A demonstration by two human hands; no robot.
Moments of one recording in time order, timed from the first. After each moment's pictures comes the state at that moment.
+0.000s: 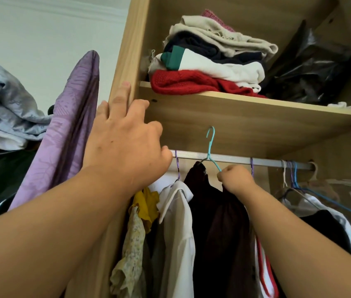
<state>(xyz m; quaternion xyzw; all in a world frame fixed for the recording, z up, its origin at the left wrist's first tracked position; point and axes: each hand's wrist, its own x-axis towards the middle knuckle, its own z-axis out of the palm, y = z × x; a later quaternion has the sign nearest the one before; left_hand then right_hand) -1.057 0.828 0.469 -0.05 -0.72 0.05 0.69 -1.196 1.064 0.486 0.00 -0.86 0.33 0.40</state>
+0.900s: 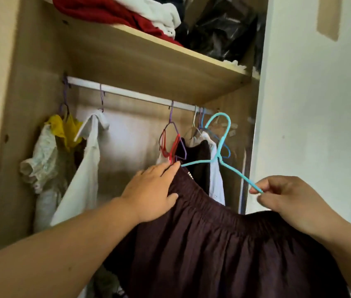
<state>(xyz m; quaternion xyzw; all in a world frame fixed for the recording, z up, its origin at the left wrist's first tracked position) -1.050 1.032 0.299 -0.34 -0.87 -0.08 0.36 -0.884 1.267 0.322 0.03 -0.87 0.32 0.37</state>
